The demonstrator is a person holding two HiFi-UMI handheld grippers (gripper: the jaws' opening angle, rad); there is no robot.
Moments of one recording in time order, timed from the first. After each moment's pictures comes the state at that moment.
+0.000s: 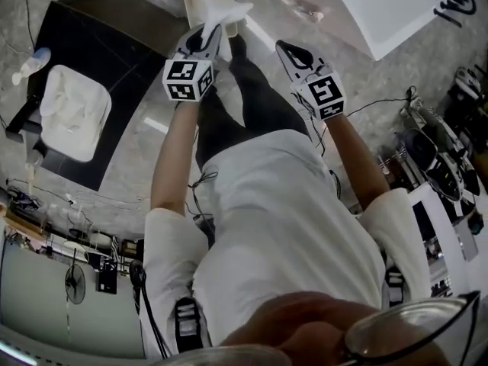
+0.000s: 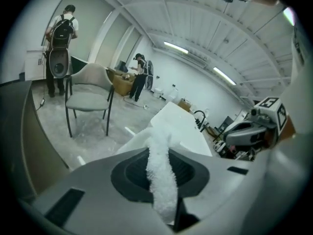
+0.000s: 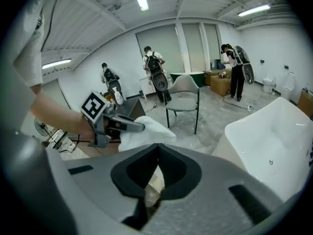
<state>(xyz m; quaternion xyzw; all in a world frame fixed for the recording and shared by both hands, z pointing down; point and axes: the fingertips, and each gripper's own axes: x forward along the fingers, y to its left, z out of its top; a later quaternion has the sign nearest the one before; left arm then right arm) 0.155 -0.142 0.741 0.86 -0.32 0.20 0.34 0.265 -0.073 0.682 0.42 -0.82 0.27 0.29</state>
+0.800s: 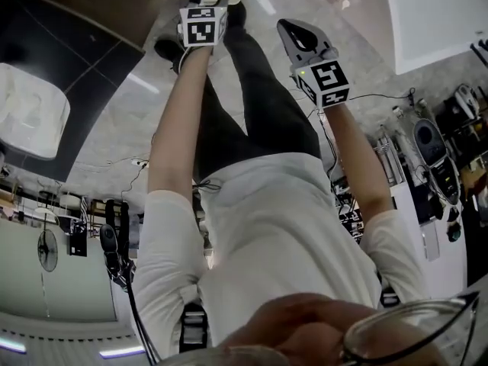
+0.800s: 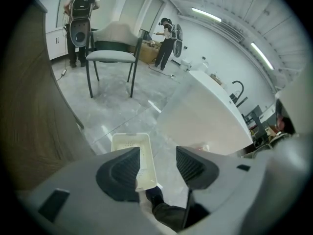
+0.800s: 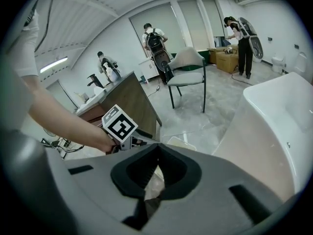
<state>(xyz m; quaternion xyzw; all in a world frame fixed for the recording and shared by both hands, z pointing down) 0.120 -0.117 1.045 0.74 -0.38 0.36 0.42 0.230 -0.072 0.886 0.36 -0.81 0.34 0.32</state>
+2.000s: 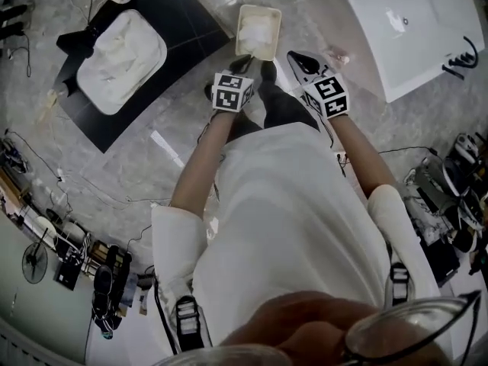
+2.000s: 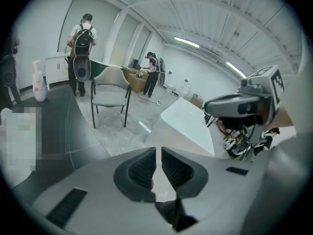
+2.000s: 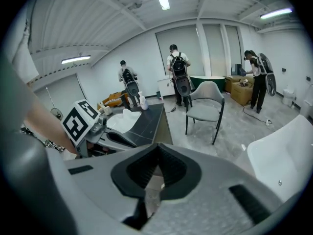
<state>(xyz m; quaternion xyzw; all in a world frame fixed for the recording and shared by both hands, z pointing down) 0.053 -0.032 0.681 0.81 -0.38 0.26 0.36 0.134 -0.052 0.605 0.34 -0.86 0.23 0.29</state>
